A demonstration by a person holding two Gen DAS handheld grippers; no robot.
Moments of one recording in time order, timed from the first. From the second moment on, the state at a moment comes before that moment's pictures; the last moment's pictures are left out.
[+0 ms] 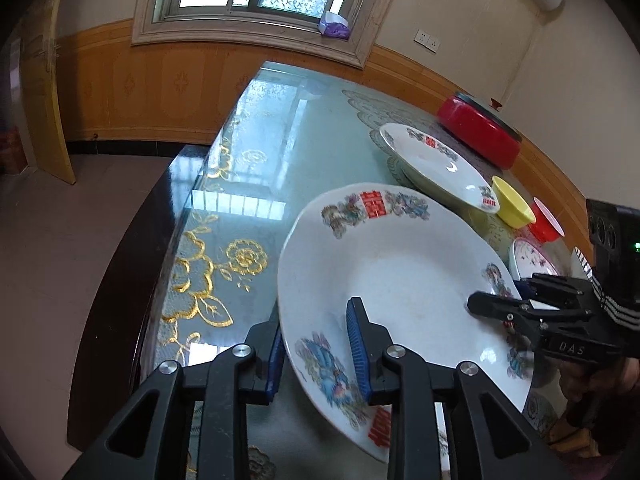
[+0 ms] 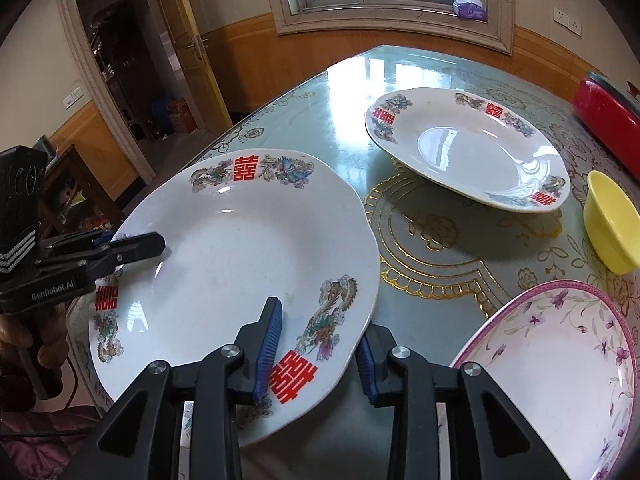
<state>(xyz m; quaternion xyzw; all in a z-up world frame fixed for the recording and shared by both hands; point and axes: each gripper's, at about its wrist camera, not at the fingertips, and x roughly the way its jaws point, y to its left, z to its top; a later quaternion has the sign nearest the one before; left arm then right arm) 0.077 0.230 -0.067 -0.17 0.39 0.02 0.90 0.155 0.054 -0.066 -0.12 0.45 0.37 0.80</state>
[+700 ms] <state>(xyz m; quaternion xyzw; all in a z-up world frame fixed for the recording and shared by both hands) 0.085 0.211 -0.057 -0.15 0.39 0.02 0.91 0.146 0.040 -0.052 -0.12 0.44 0.34 0.82</state>
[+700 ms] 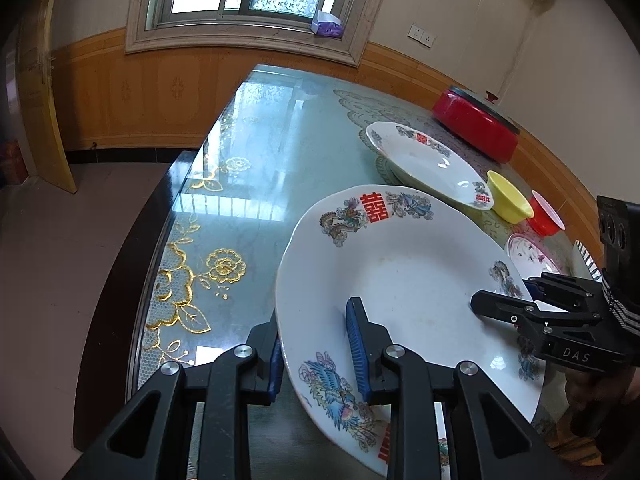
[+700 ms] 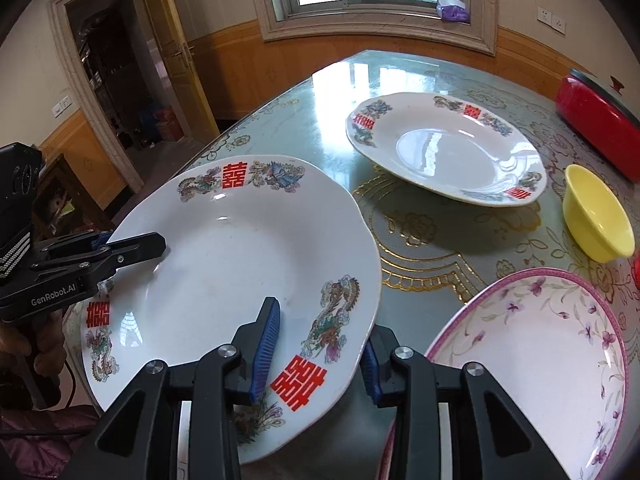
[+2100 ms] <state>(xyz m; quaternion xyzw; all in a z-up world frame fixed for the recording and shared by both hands) 0.172 0.007 -0.049 -0.04 0.41 -0.15 0.90 0.135 -0.172 -0.039 -0.03 0.44 0.15 0.88</state>
